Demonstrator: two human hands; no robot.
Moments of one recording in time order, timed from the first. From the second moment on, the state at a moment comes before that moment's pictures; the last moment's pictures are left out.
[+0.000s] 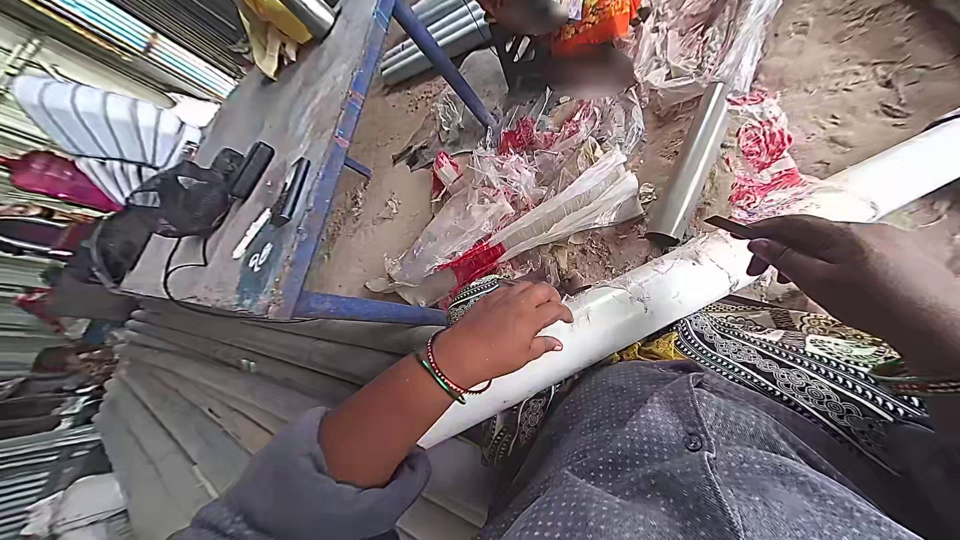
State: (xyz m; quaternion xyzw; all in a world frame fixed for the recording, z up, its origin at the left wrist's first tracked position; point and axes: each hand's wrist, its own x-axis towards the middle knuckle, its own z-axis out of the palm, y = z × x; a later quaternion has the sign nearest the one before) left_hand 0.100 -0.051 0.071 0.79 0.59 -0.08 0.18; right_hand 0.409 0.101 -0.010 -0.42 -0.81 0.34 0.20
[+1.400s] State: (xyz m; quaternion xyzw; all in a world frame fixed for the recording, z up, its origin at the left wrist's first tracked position) left_hand 0.060 -0.013 0.019 0.88 0.44 0.00 0.19; right_hand 0.358 0.097 -0.053 -0.41 -0.82 0.39 0.07
